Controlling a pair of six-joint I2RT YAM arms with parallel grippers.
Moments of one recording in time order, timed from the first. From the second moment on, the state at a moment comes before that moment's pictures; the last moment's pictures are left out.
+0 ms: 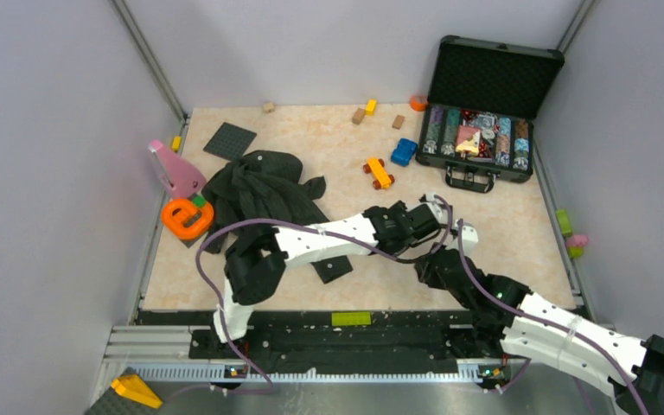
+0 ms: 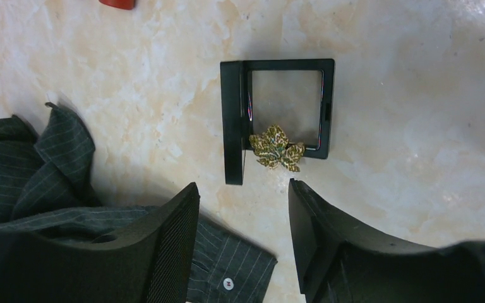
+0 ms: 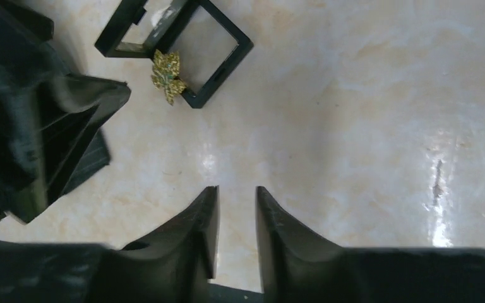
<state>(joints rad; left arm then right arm) -1.18 2.04 1.69 -0.73 -0.54 -0.10 0.93 0.58 0.35 -0.53 0.50 0.96</state>
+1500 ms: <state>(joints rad) -0.73 1.66 0.57 0.53 0.33 -0.89 0.49 1.23 0.32 0.40 -0.24 0.60</state>
